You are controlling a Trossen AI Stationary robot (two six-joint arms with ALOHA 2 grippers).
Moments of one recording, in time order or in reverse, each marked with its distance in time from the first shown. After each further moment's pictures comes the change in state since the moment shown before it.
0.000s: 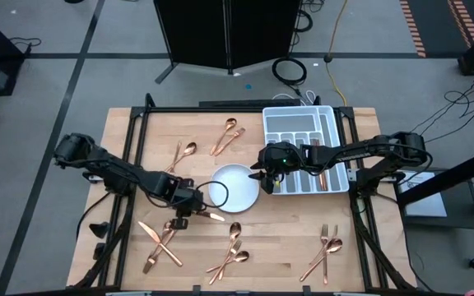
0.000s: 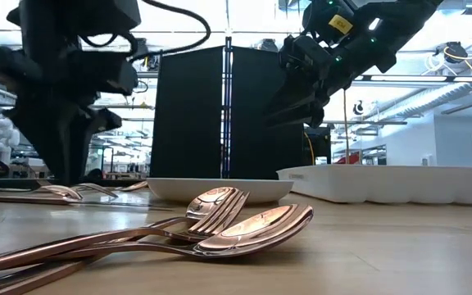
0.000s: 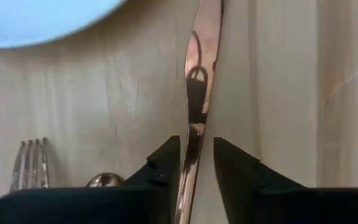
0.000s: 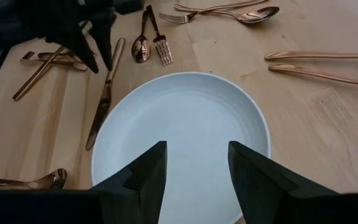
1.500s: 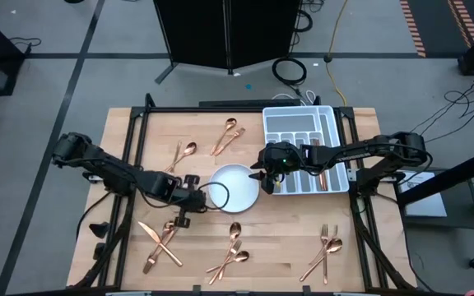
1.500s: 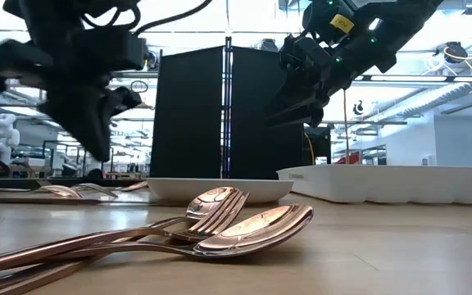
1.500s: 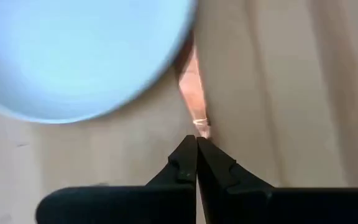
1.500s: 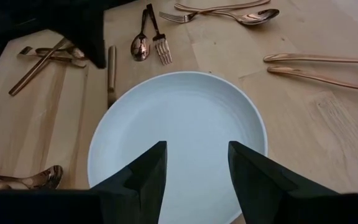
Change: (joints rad) left arm -0.014 -0.038 0.027 0.054 -0.157 0.154; right arm 0.000 0.000 0.000 -0.002 0.004 -0.029
